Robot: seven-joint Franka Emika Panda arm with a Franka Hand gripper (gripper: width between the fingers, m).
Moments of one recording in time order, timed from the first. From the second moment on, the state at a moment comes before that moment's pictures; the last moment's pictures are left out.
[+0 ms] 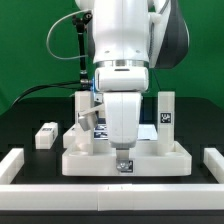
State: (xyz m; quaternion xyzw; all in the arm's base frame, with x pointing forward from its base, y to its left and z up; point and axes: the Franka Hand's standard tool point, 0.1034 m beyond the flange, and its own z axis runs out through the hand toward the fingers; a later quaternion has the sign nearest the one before) arm 0.616 -0.020 0.035 0.73 0.68 0.09 0.08
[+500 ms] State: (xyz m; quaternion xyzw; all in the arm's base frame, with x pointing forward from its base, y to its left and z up) arm 0.651 0.022 0.031 0.73 0.68 0.11 0.08
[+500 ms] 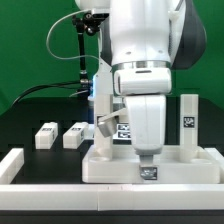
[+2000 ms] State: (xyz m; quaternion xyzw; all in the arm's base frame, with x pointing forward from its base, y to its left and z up) arm 0.629 0.026 0.024 0.72 0.68 0.07 0.07
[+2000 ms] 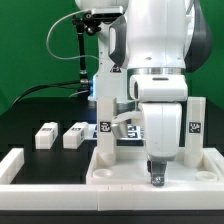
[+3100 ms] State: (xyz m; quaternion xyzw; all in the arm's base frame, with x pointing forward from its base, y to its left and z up) arm 0.633 0.015 0.115 0.86 0.50 0.04 0.05
